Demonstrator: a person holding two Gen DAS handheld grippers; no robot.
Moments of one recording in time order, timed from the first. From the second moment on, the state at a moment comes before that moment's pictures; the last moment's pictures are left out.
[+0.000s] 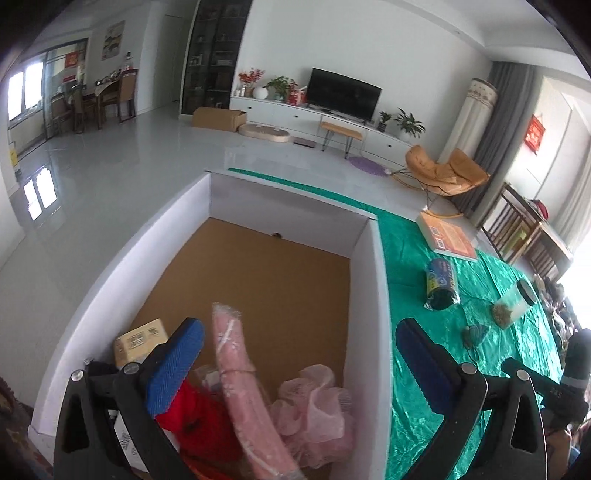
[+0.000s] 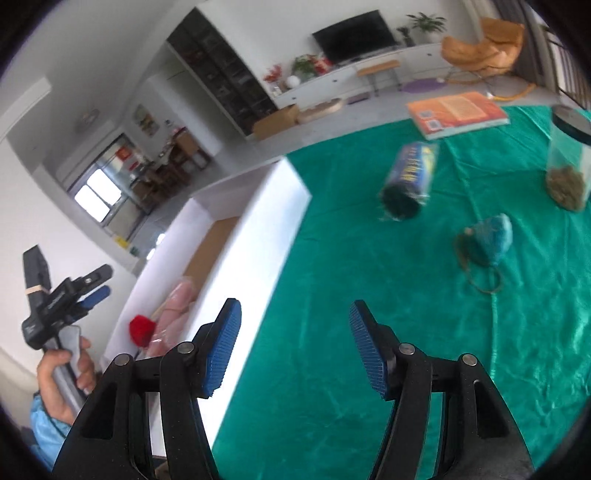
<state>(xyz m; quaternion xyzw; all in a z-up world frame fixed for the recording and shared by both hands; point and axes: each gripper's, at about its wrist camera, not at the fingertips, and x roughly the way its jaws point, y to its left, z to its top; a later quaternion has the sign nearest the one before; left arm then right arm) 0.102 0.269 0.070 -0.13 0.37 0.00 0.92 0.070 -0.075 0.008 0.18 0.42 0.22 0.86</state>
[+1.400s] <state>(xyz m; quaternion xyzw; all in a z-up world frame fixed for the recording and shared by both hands) 0.249 0.127 0.104 -0.07 0.42 -0.19 0.89 0.128 -0.114 0.071 0.07 0.36 0.17 0.91</state>
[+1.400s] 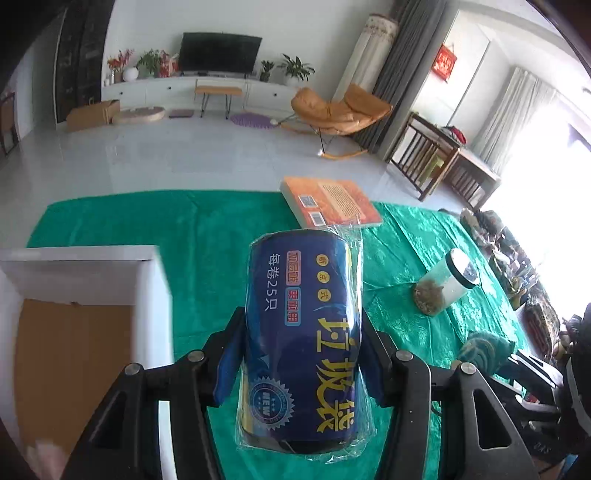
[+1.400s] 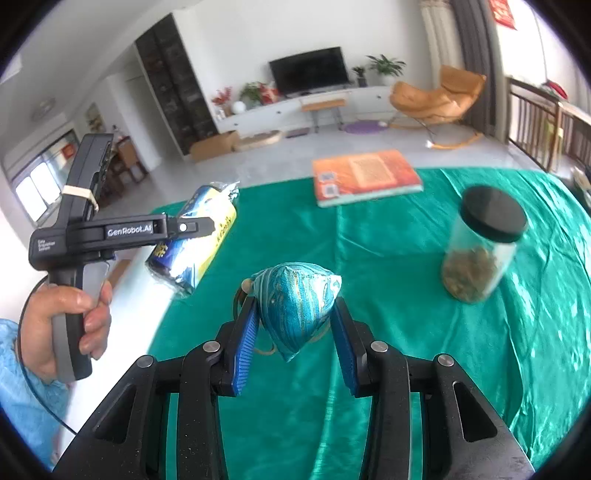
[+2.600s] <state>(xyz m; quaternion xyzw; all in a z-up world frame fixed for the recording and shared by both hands) 0.004 0.304 0.069 0.00 0.40 0.23 0.89 0.023 0.156 0.069 -0.11 0.43 0.36 0.82</state>
